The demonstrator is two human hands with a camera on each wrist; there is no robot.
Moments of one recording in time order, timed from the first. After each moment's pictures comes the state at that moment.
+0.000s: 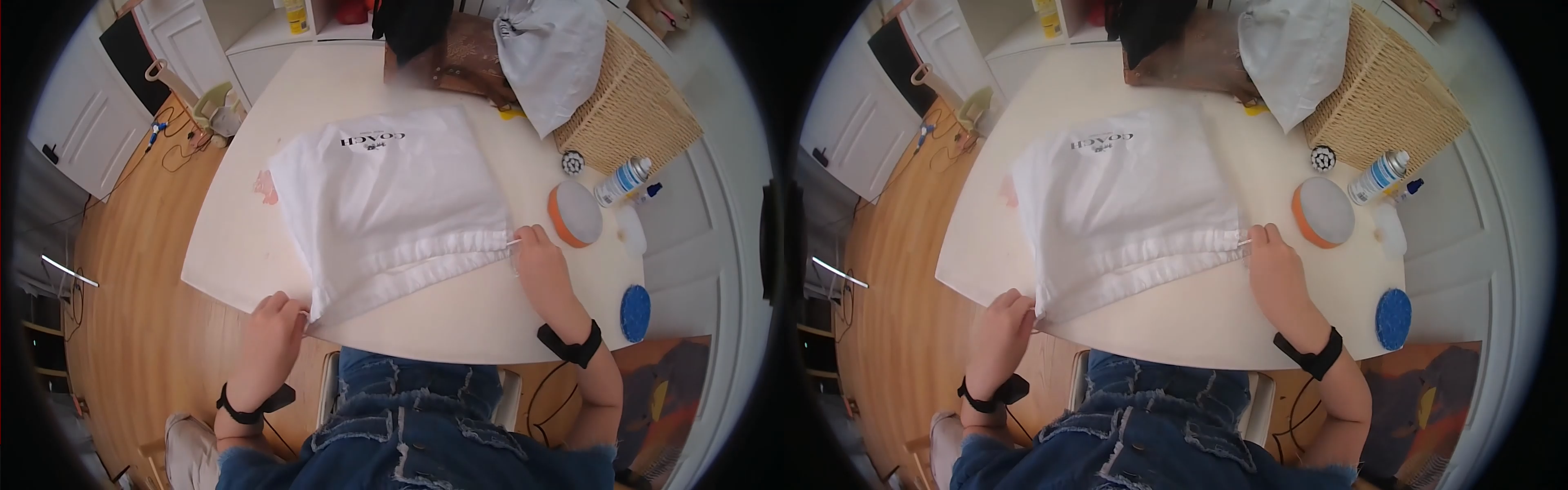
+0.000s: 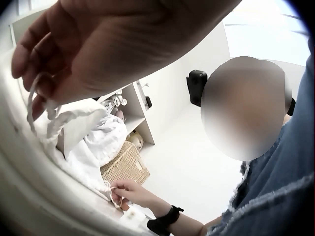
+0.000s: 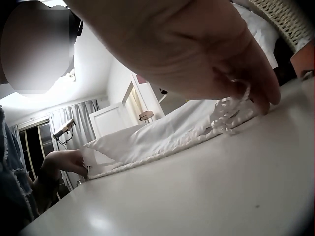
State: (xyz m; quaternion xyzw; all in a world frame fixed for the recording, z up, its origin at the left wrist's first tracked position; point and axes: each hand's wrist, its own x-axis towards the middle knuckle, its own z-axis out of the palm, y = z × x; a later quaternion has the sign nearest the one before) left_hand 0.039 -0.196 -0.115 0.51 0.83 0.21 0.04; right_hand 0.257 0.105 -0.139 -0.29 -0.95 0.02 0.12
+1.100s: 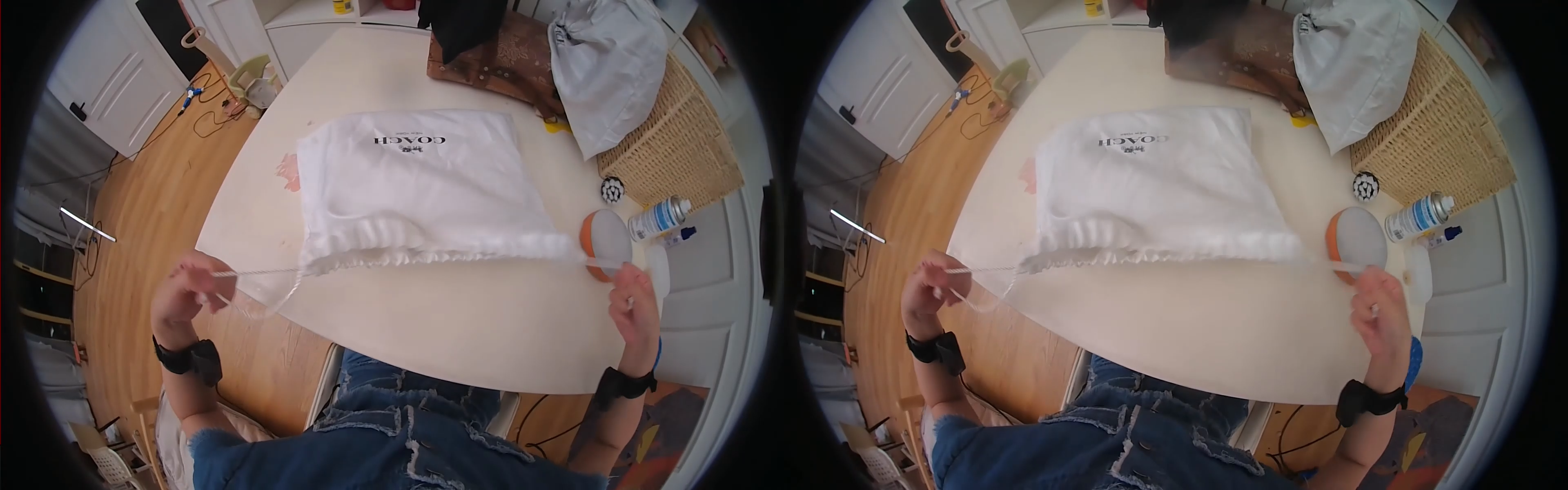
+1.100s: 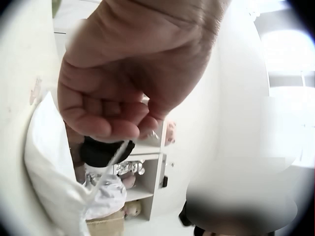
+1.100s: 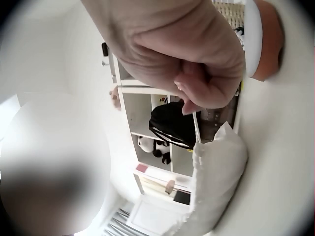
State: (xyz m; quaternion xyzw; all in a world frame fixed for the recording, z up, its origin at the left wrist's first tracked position) left_hand -0.075 -0.257 -0.089 0.31 0.56 0.60 0.48; right_hand 0.343 0.188 -0.099 -0.34 -0.54 0.76 0.12
